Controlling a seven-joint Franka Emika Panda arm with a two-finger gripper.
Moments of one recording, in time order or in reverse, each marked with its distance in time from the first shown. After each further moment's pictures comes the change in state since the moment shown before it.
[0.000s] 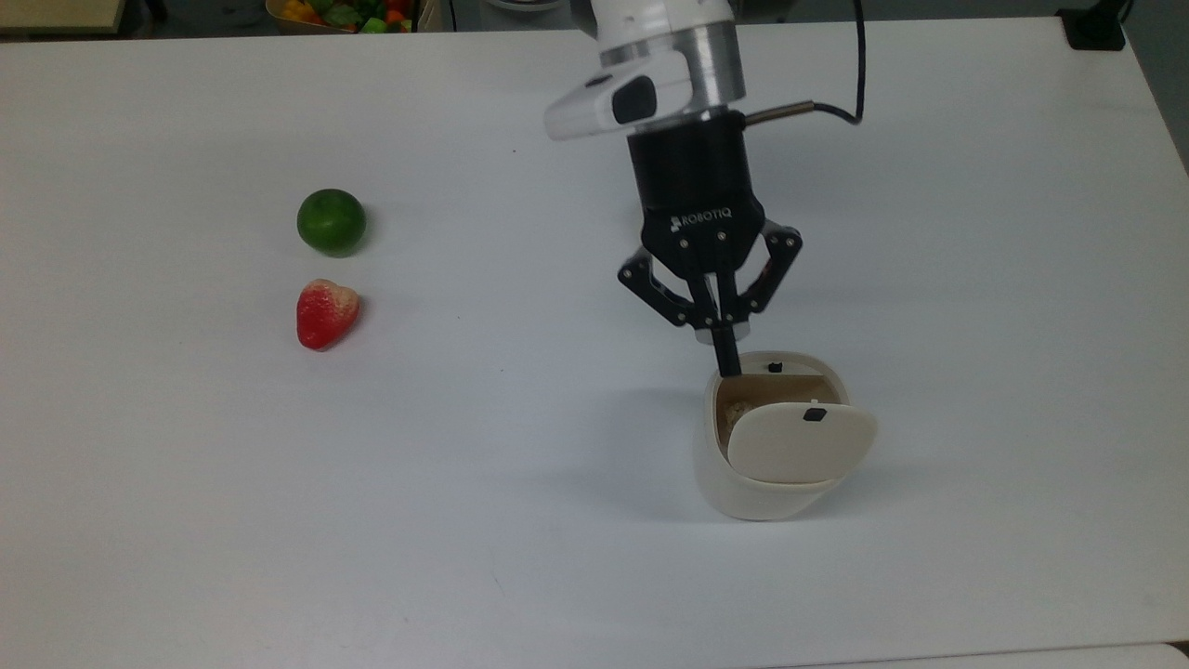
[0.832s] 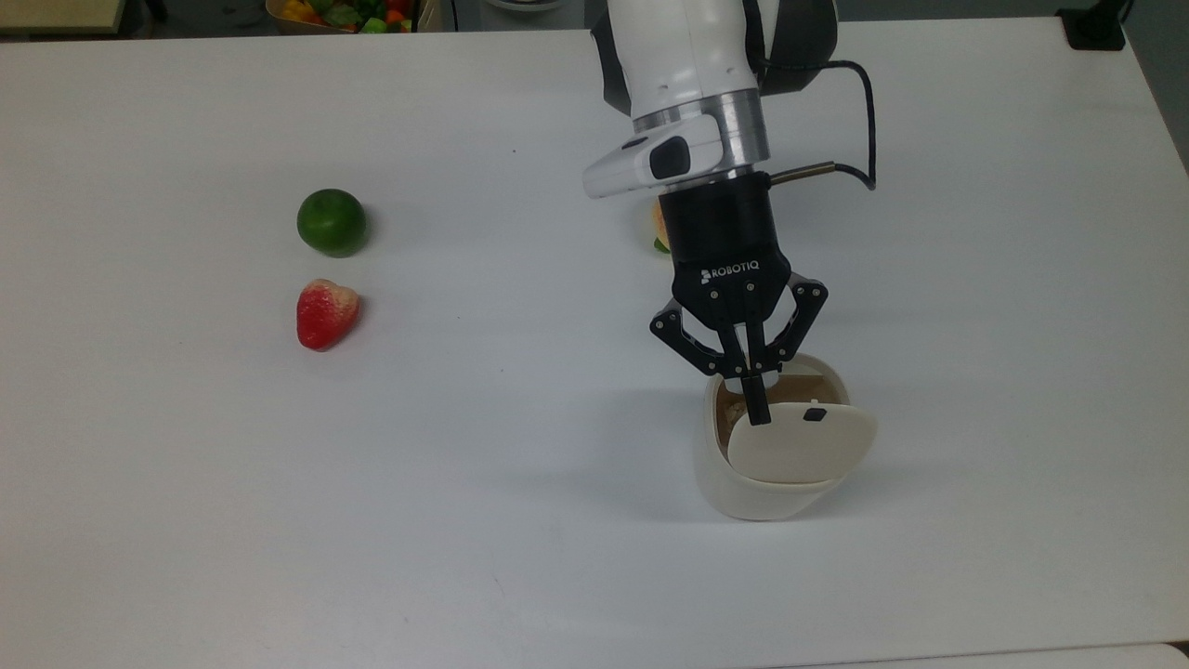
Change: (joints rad) arm 0.030 0.113 0.000 0.026 -0.022 0.194 0.001
